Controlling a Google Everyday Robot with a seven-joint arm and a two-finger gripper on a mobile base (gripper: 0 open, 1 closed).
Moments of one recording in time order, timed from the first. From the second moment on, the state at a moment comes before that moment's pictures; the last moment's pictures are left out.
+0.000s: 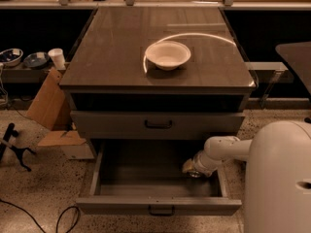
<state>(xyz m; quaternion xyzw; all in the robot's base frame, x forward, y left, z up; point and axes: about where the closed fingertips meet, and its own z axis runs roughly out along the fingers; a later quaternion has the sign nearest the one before) 0.573 -0.179 0.357 0.06 0.99 0.14 0.07</state>
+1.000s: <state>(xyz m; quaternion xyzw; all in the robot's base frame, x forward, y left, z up) 0.553 -0.200 0.389 0.10 0.98 0.11 0.09</state>
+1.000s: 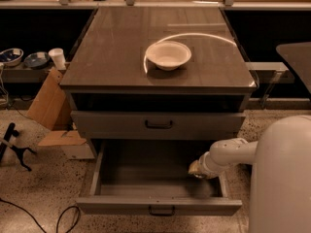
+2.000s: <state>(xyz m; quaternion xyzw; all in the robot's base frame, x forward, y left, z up) 0.474 -0.215 0.487 0.08 0.99 0.07 0.10</state>
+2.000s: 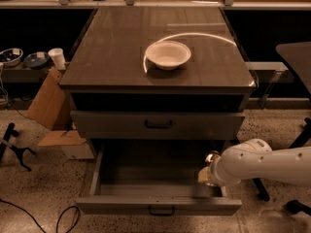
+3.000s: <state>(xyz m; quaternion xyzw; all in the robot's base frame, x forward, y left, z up) 0.433 -0.210 0.665 0.04 0.99 0.00 0.16</state>
